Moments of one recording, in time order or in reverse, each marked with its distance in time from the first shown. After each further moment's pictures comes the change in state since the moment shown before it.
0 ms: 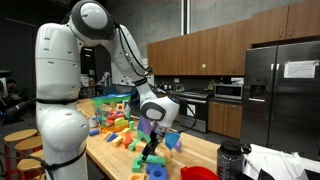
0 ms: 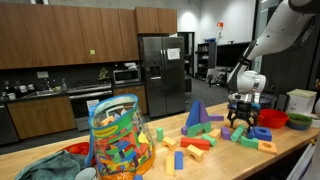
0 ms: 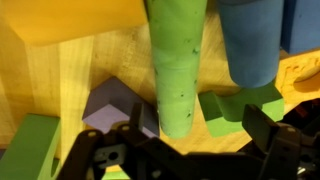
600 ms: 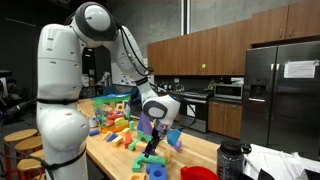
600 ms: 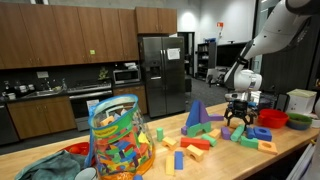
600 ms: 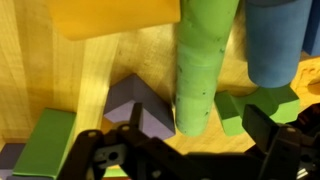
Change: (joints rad) arm 0.000 0.023 0.021 0.049 -0.005 -0.012 0.001
